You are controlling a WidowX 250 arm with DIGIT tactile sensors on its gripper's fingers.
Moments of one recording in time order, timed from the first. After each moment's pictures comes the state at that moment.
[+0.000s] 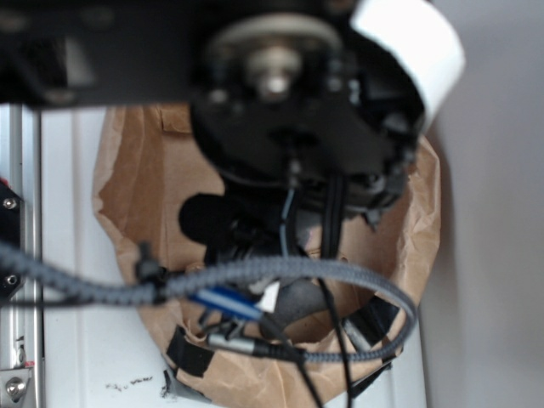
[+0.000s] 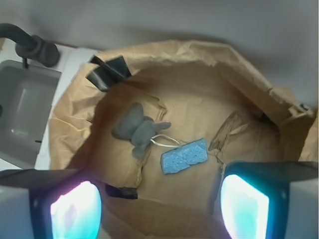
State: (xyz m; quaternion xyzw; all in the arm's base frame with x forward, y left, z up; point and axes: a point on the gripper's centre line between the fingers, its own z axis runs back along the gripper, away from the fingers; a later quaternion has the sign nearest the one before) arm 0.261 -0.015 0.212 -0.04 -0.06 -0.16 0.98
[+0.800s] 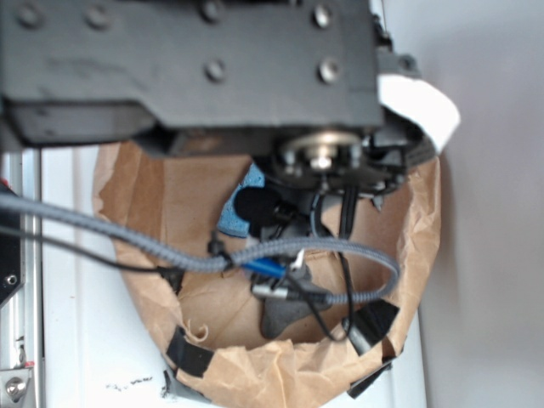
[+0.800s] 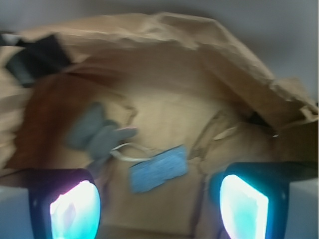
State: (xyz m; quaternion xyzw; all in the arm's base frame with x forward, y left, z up) arm 0.281 0.007 0.142 0.03 -0.05 -0.13 0.99
